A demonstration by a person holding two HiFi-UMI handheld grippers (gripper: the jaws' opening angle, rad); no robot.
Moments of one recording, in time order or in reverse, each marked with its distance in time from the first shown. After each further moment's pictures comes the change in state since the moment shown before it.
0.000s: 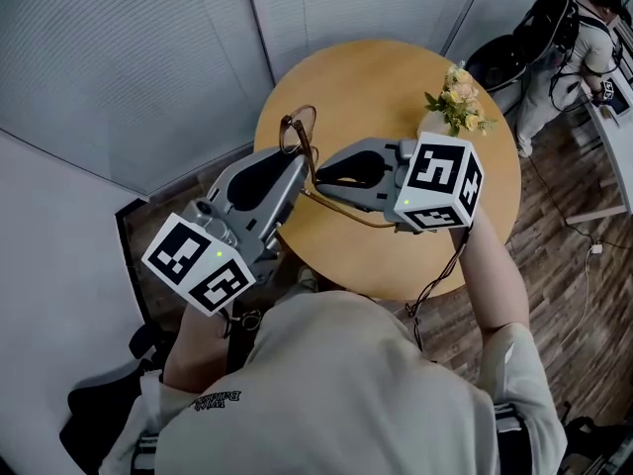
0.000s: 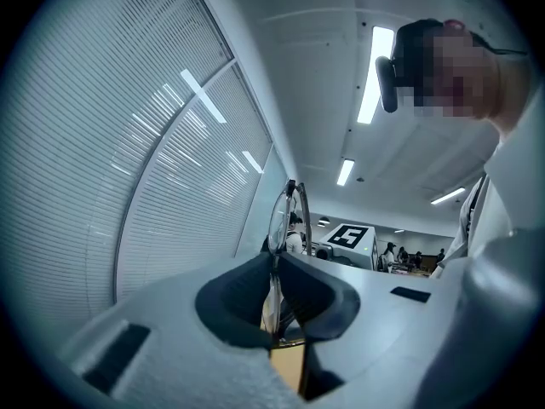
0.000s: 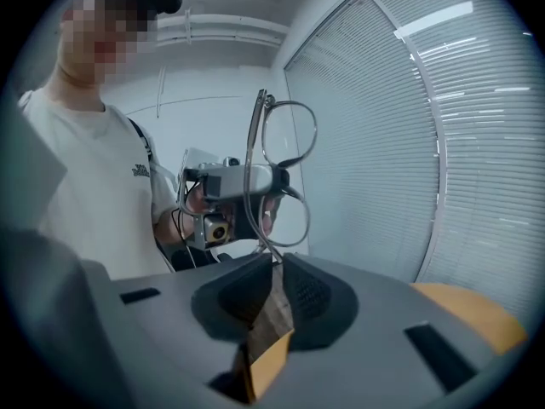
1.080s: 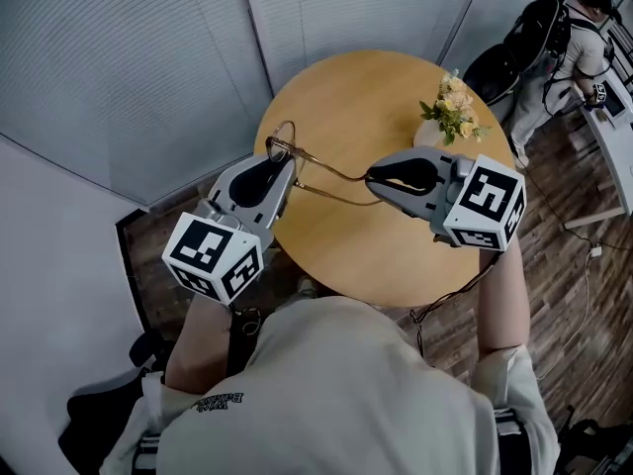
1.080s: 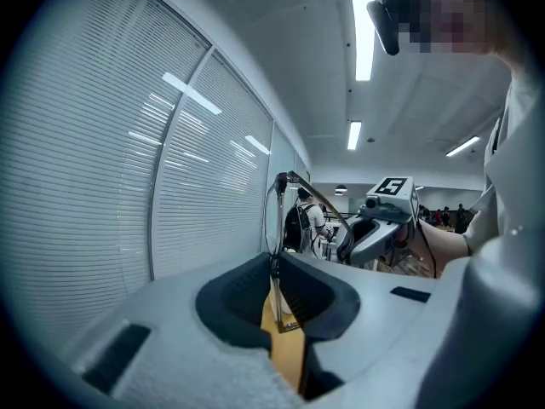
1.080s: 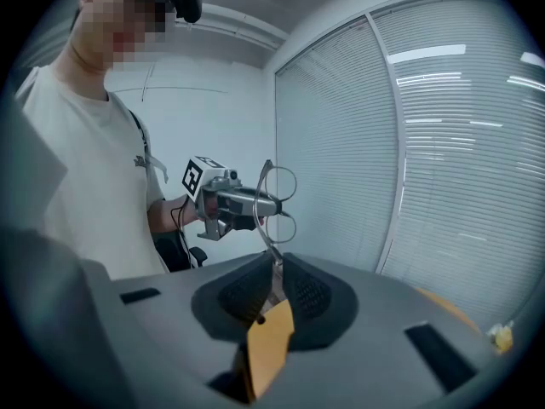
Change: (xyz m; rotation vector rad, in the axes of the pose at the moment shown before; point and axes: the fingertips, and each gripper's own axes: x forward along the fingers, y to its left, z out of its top) left arm 0.004 0.037 -0.034 0.183 0.155 0.139; right arm -0.074 -0.014 -0.013 -0.049 0.001 -0.217
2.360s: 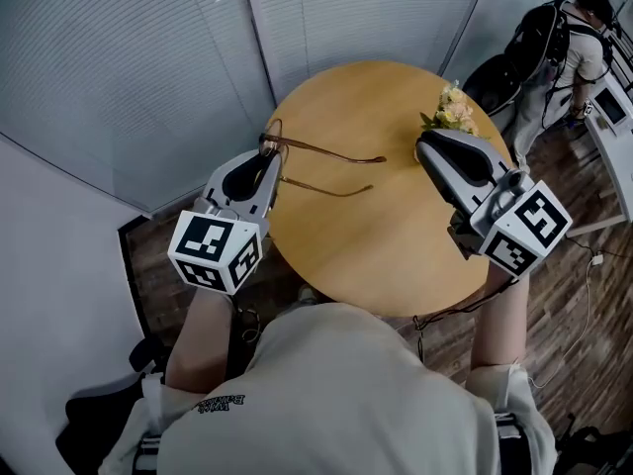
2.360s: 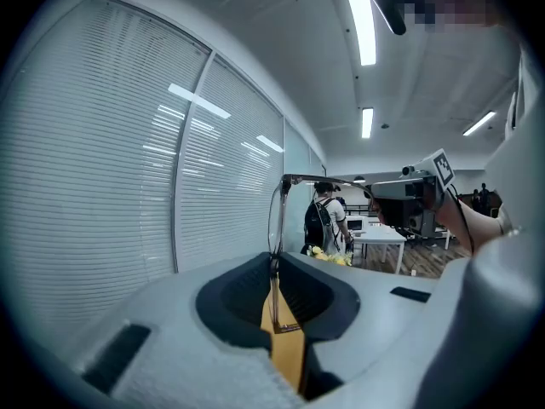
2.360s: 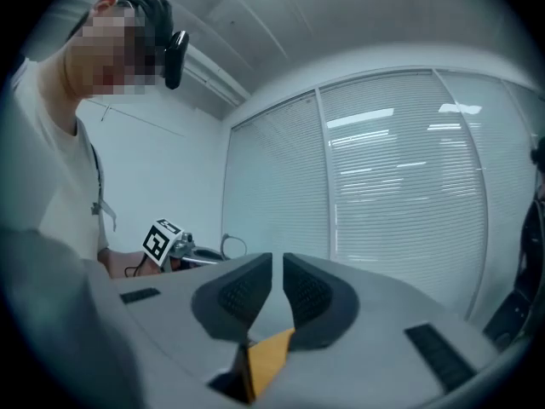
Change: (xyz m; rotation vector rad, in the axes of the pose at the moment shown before) left arm 0.005 0.037 0.000 0.056 0.015 0.141; right arm -0.085 -0.052 0.056 0.109 -0.354 -0.421
